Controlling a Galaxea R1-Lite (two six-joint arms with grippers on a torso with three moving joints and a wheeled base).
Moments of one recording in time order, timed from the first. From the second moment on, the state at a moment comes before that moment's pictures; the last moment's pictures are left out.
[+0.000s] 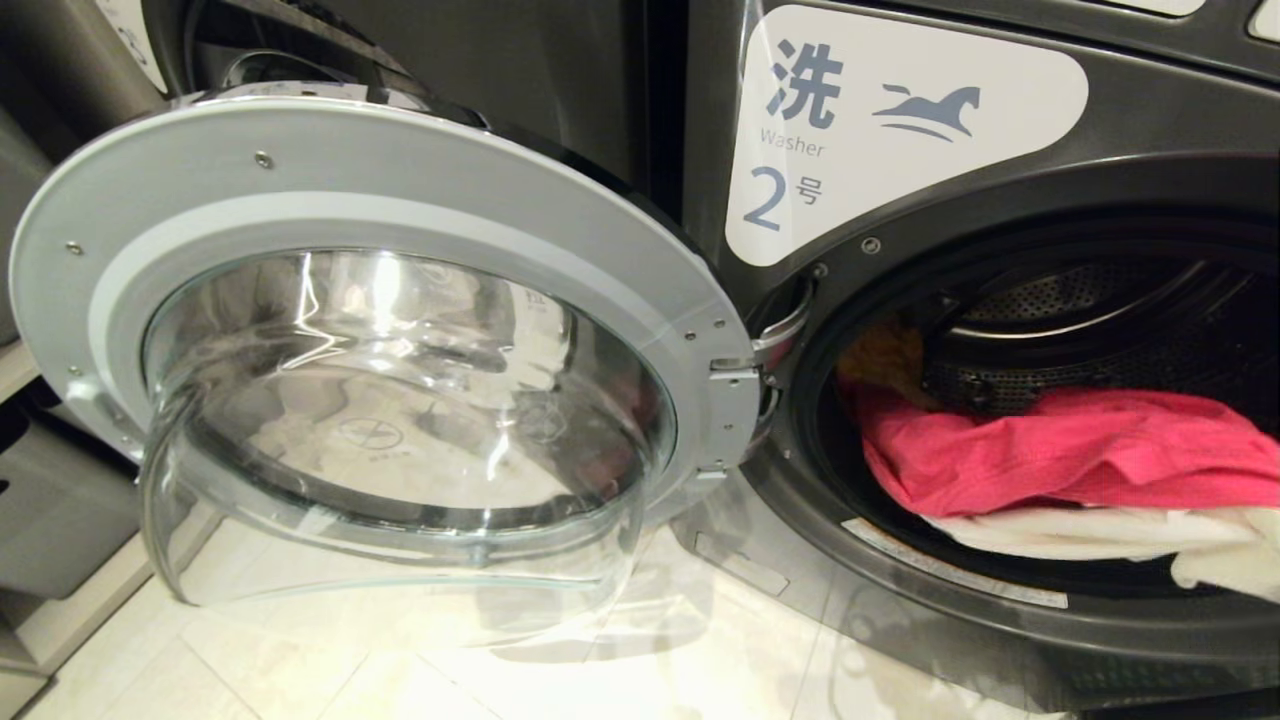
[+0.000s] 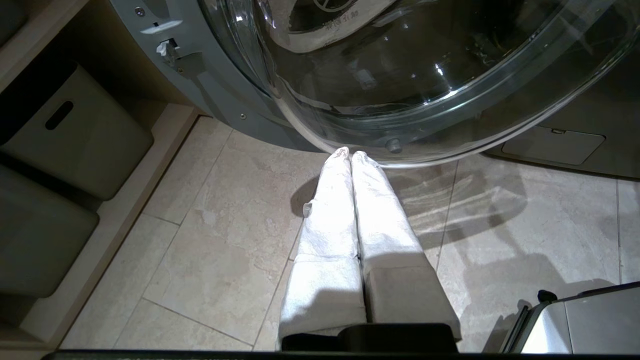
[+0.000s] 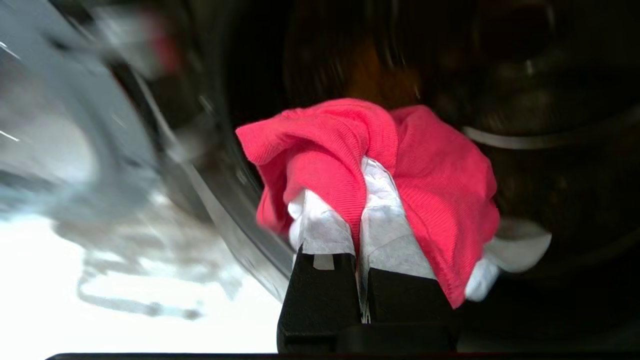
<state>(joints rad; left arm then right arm) 0.00 0.00 0.00 -0.04 -0.07 0.26 0.54 0.76 -0.26 -0.64 -0.37 -0.15</state>
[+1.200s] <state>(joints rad) 0.00 0.00 0.00 -0.04 -0.07 0.26 0.67 0.27 -0.91 0.29 -0.37 -0.40</state>
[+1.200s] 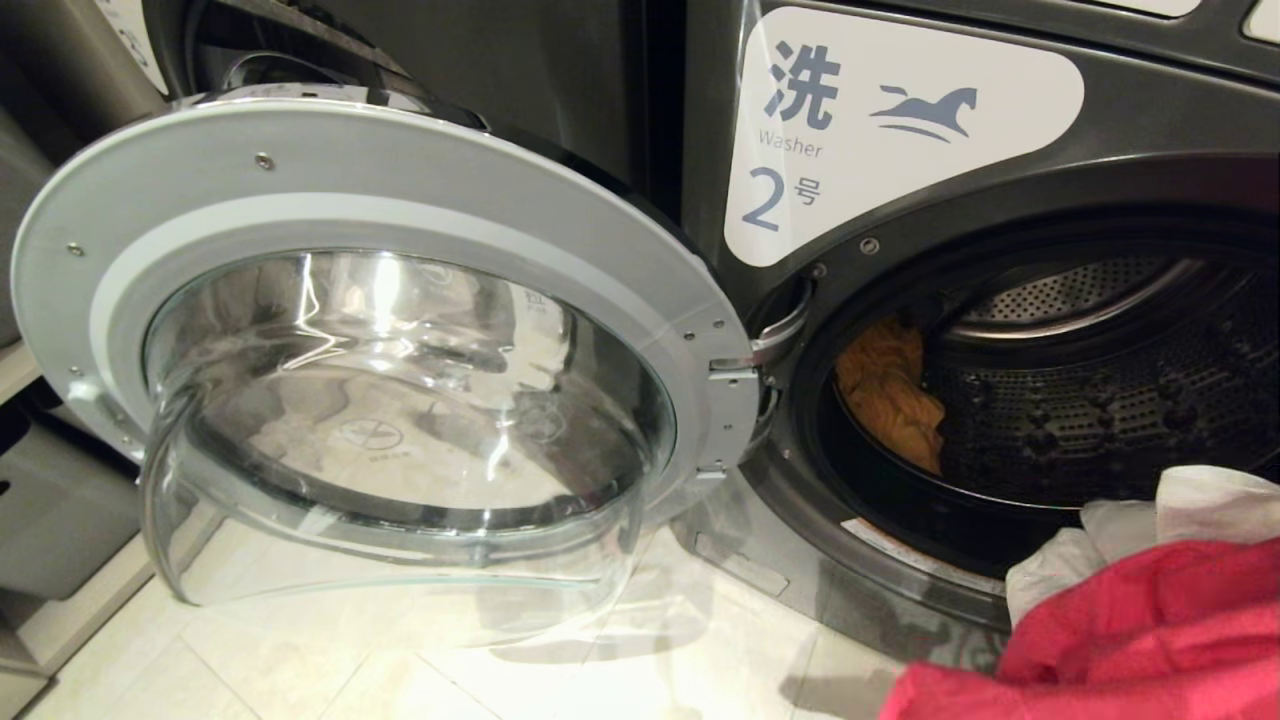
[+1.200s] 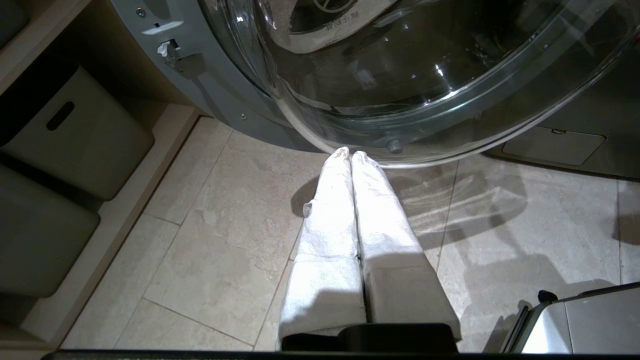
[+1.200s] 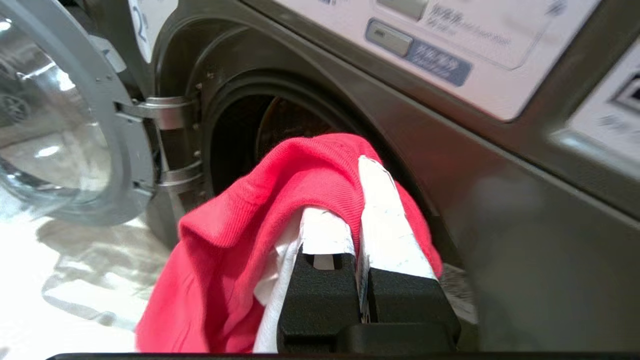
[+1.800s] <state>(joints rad) 0.00 0.00 0.00 -0.04 -0.07 0.26 0.63 0.15 -0.98 0.30 -0.37 -0.50</state>
